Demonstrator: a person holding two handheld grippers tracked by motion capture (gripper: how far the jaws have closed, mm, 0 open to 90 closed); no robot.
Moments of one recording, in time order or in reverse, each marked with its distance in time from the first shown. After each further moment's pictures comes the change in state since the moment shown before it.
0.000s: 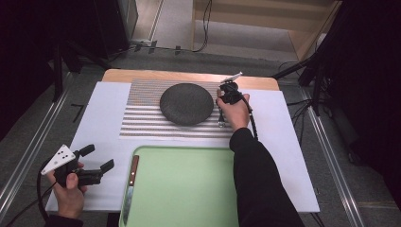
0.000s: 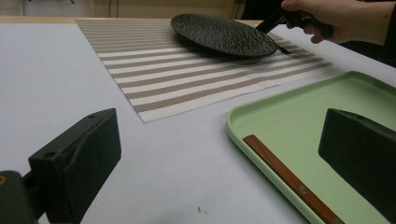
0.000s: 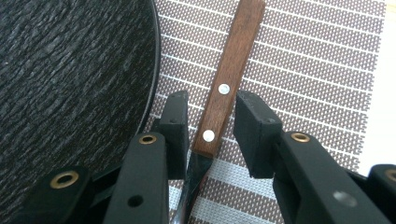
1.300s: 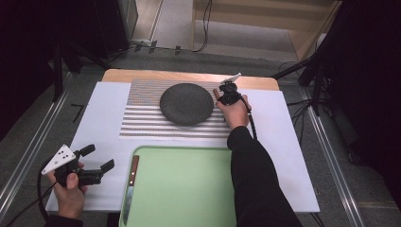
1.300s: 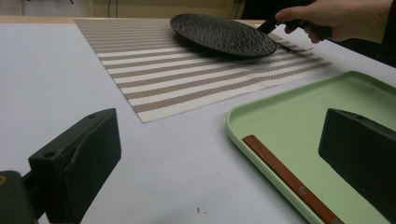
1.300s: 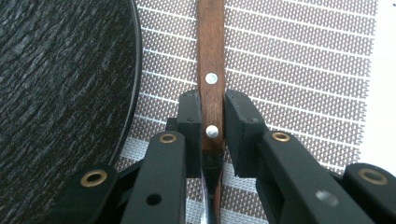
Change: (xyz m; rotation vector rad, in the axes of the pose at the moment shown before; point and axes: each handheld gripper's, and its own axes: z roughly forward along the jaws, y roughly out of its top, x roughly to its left) left arm 0.000 0.000 0.001 0.002 -0.003 0.004; right arm 0.003 -0.001 0.007 0.025 -0.054 0.039
